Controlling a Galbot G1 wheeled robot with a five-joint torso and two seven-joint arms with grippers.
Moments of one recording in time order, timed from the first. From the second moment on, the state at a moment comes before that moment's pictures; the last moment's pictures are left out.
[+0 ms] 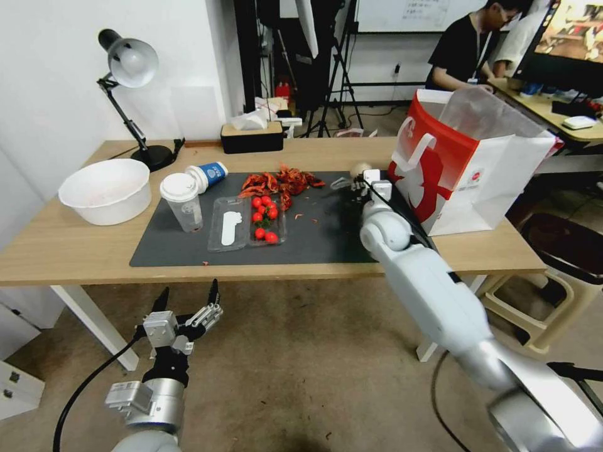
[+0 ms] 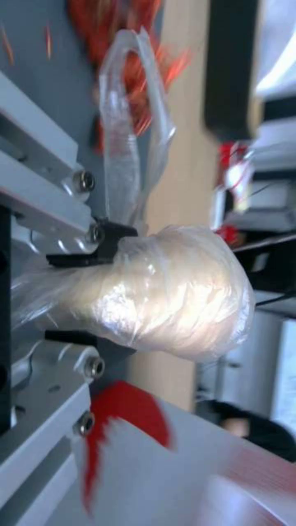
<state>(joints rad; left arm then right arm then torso) 1.79 -1.47 -0.55 -2.22 -0.31 -0.10 -0.06 -0.56 1.17 -0.03 1.52 0.53 -0.35 0.42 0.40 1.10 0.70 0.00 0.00</state>
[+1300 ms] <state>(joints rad) 1.80 -1.49 -0.53 -2.25 -0.31 -0.11 -0.01 -0.35 0.90 0.16 1.79 1.14 -0.56 0.88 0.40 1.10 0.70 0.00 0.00</state>
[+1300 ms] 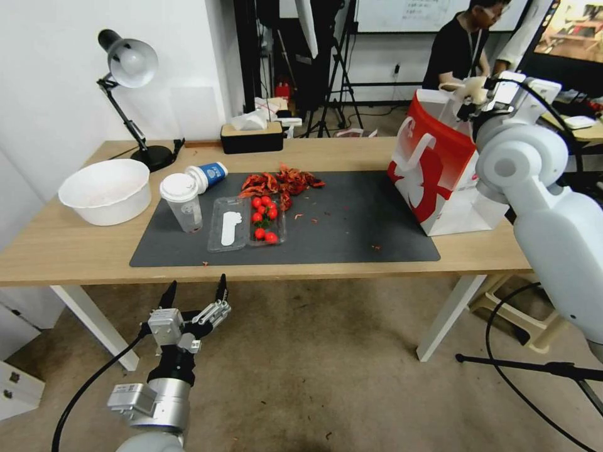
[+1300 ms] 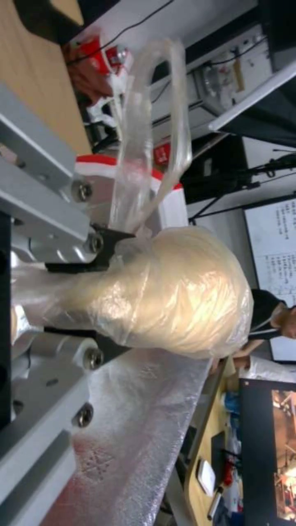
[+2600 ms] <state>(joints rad) 1.80 -1.49 -0.55 -2.26 -0.32 -0.12 -0.01 -0.44 0.88 0.17 1.88 1.03 -0.48 0.72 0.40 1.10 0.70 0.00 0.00</state>
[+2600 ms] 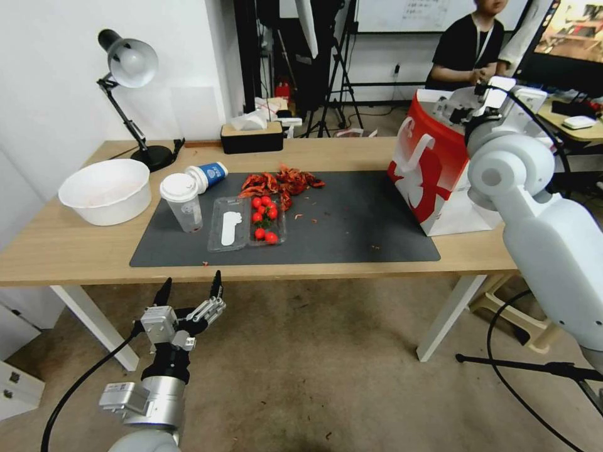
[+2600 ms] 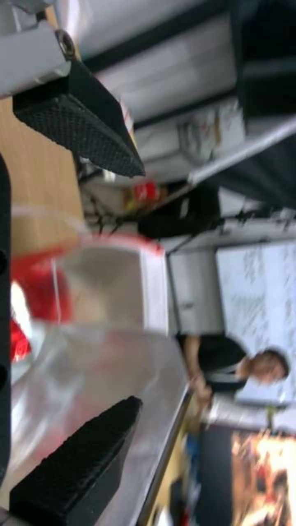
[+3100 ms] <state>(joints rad) 1.80 -1.48 -0.55 -2.25 -0.34 -0.12 -0.01 -0.86 0.78 0.24 2.08 0.81 -0.15 0.35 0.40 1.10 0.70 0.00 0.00</state>
